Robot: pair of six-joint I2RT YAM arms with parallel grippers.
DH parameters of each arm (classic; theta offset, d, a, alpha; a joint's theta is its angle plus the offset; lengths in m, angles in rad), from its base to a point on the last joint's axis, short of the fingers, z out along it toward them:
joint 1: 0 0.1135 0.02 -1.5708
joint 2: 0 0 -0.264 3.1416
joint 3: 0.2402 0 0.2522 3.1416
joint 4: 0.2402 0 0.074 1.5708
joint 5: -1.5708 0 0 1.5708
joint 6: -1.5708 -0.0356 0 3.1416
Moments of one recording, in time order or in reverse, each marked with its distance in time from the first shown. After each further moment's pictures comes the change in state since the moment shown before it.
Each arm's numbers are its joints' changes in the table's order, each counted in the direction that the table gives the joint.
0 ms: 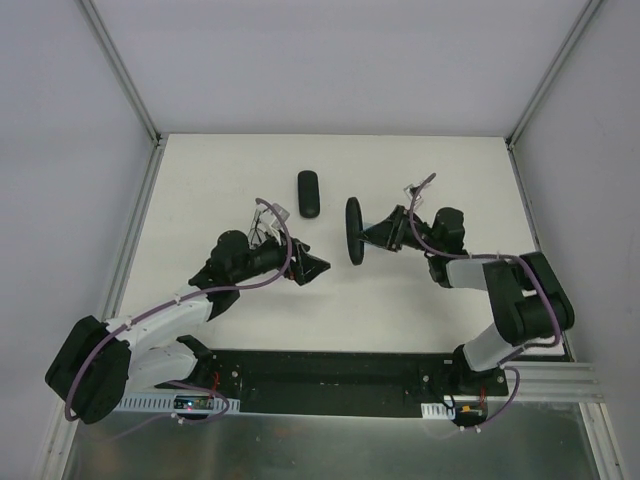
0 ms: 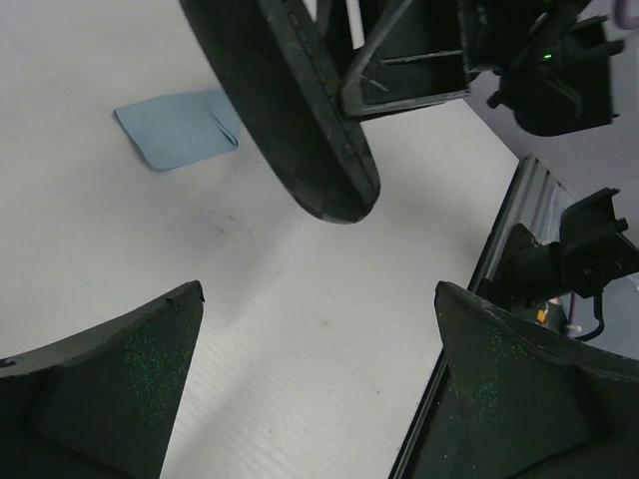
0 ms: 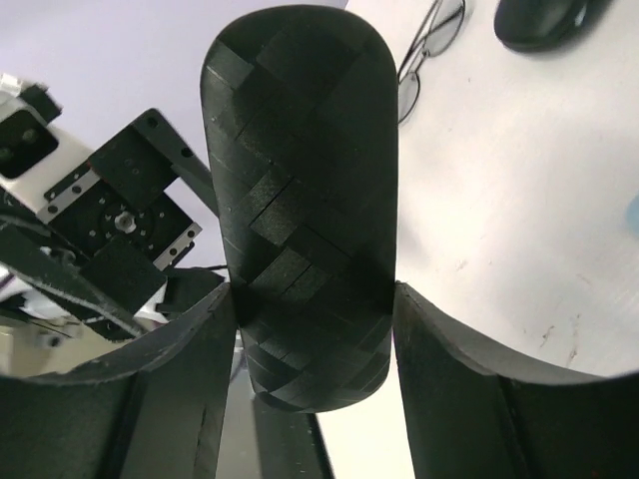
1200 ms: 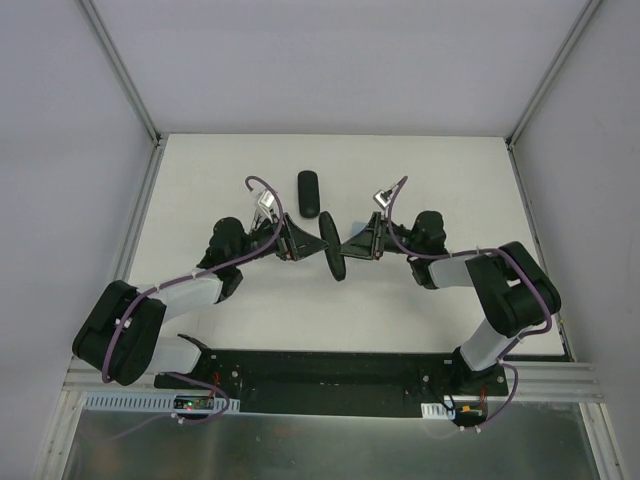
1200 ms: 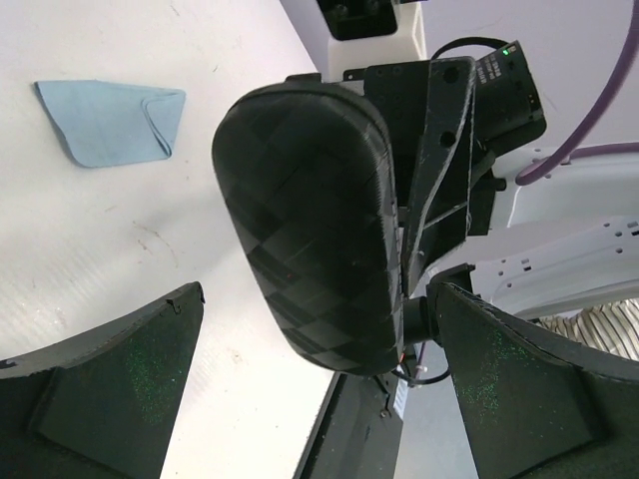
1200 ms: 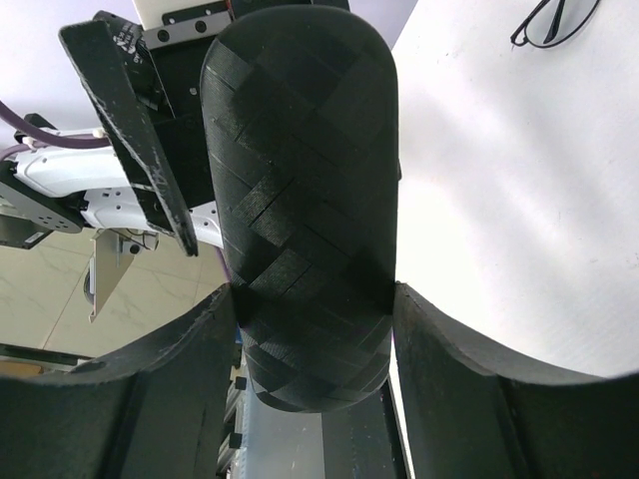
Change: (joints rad) left arm 0.159 0.241 0.011 -0.331 -0.231 0.449; right arm 0.164 0.152 0.039 -0.263 0.116 -0.260
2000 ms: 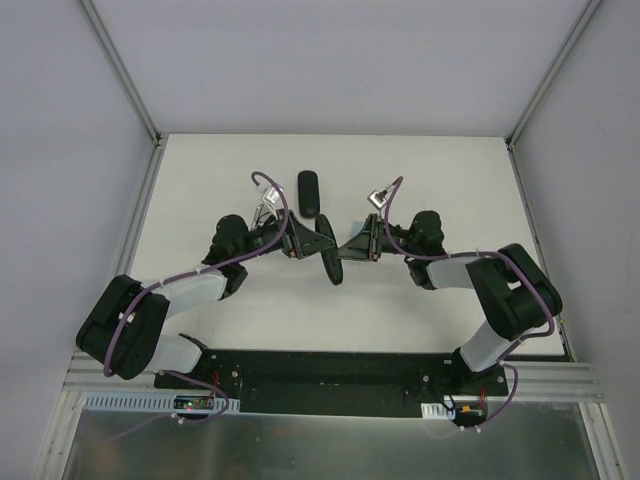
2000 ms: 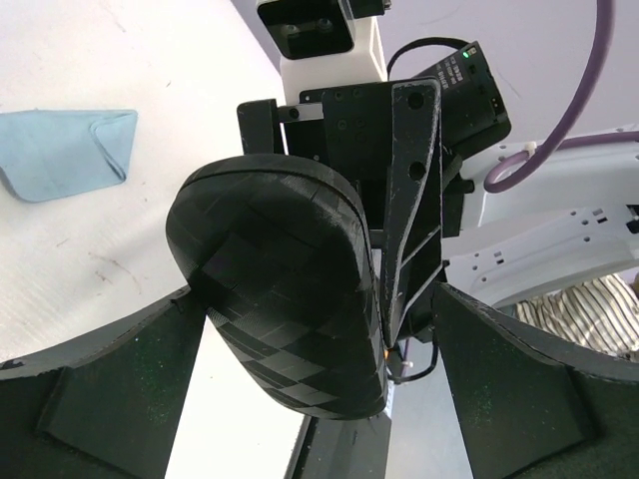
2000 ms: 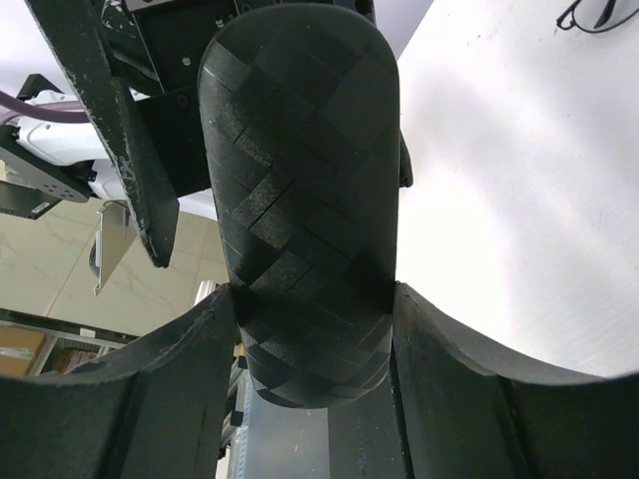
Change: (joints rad) left arm -0.035 0.033 0.047 -0.064 -0.030 0.021; right arm 0.034 -0.007 0.011 -0.001 0.023 0.000
